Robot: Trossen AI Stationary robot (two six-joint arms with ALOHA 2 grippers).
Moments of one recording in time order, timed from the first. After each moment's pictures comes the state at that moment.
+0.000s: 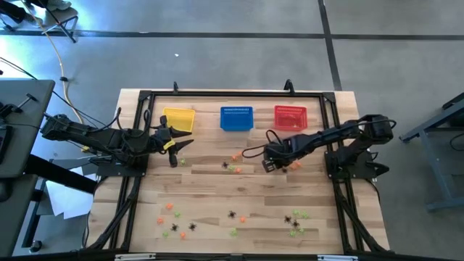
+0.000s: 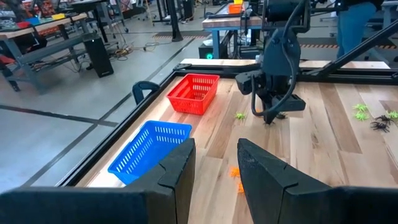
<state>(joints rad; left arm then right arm) -0.22 0.66 0.52 -0.11 -0.56 -0.02 0.02 1.59 0.81 -0.62 0.05 1.15</state>
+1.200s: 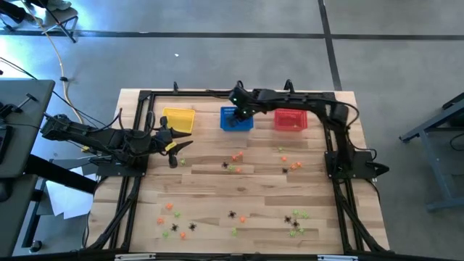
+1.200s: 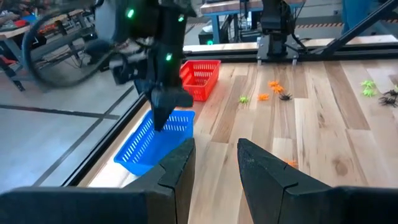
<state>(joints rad) -0.22 0.66 0.52 -0.18 -0.56 0.00 -0.40 2.07 1.63 -0.64 0.02 0.46</state>
